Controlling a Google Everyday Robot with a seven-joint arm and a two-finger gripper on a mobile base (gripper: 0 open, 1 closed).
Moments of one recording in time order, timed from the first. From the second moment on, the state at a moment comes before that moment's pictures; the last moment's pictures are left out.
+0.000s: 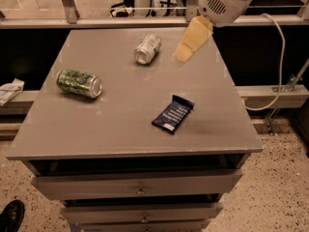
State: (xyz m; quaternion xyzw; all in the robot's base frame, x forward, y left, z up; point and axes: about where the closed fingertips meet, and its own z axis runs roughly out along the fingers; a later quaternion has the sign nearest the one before) arm 0.575 -0.121 0.991 -0.43 0.87 0.02 0.24
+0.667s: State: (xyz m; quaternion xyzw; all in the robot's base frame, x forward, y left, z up) arm 0.642 -0.084 0.981 -0.33 0.90 0.04 0.28
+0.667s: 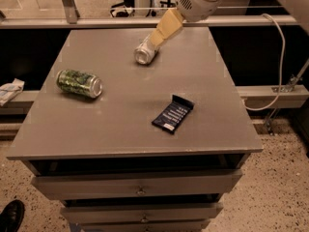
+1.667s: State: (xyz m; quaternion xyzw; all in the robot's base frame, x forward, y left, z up) arm 0.732 0.007 0.936 -0.21 0.94 0.09 0.27
